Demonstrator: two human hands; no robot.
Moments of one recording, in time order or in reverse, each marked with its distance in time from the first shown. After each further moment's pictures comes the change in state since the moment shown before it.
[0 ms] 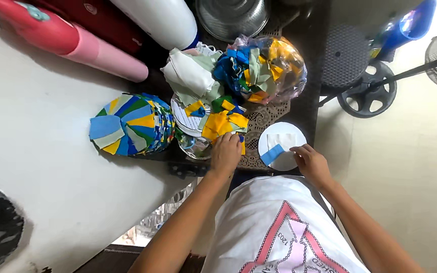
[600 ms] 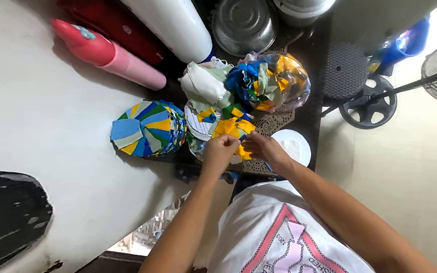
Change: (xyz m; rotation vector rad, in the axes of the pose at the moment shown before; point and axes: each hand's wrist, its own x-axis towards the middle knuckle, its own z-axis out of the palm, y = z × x) left_hand -0.007 -0.001 -0.067 -0.639 0.030 -0.288; right_hand 0.075 -0.139 0.010 1.107 -0.376 0.357
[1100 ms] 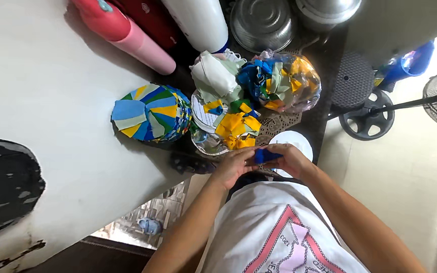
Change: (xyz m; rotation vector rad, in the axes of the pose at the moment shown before) left_hand -0.033 -0.011 0.021 -0.828 -0.386 -0.338; right_hand -0.017 0.012 -0.041 0.090 -0.108 0.137
